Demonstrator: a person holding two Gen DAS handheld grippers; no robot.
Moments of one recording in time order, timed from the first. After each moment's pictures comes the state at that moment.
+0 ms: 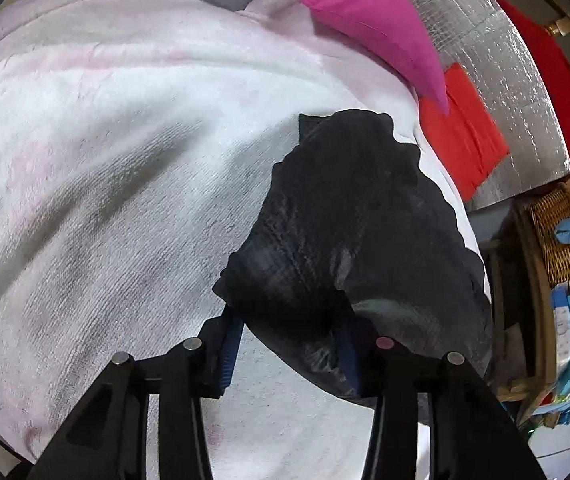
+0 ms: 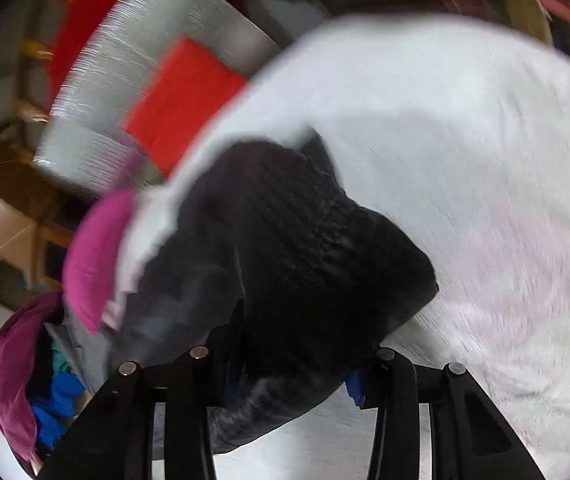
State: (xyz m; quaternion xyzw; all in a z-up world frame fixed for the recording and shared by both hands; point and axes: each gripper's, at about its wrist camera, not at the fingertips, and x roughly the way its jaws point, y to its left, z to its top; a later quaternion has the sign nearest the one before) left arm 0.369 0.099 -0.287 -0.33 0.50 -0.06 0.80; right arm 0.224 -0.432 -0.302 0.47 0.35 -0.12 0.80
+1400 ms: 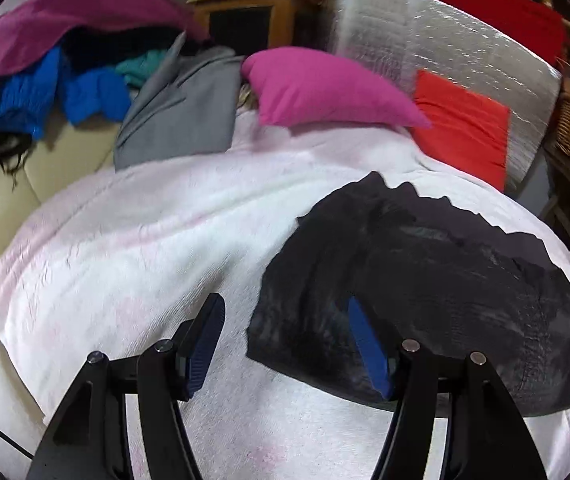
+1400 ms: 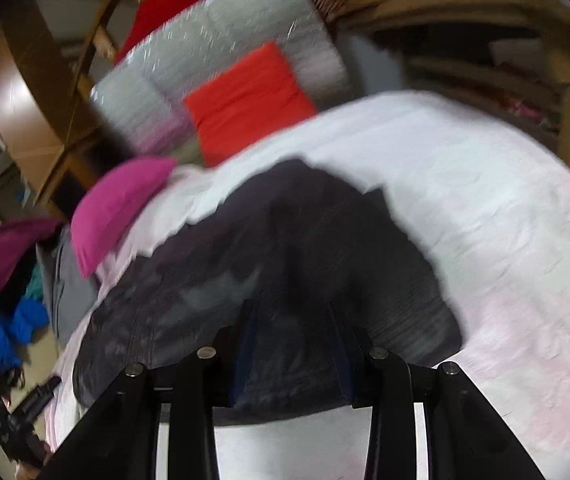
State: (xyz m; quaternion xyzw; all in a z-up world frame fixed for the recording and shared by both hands) left arm 0.316 0.059 -0.213 -0.07 0.36 0.03 0.93; right arm 0.210 -0.380 -0.231 0.28 0.33 -0.08 0.90
